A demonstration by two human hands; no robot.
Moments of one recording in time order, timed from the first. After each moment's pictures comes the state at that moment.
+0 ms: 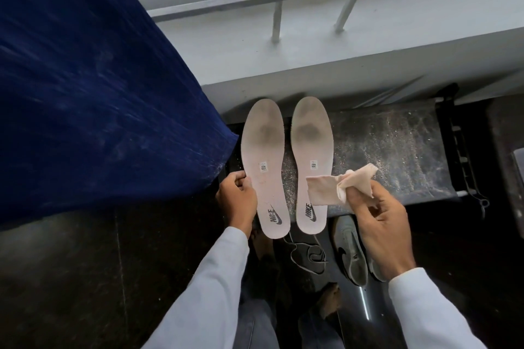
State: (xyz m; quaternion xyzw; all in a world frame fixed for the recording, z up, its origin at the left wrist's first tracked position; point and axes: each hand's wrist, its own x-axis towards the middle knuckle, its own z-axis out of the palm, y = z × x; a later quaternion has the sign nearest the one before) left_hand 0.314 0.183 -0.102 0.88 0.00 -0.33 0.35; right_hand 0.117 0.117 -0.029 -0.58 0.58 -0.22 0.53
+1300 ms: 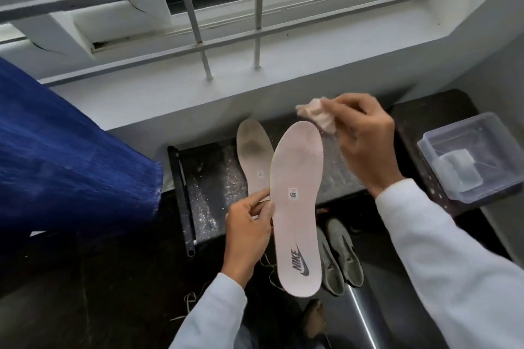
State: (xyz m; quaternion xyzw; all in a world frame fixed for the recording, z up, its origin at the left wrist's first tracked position) left_hand 0.206 0.193 0.021 0.69 -0.16 -0.52 0.47; right_hand 0.077 0.014 0.058 -0.83 0.43 -0.33 0.13
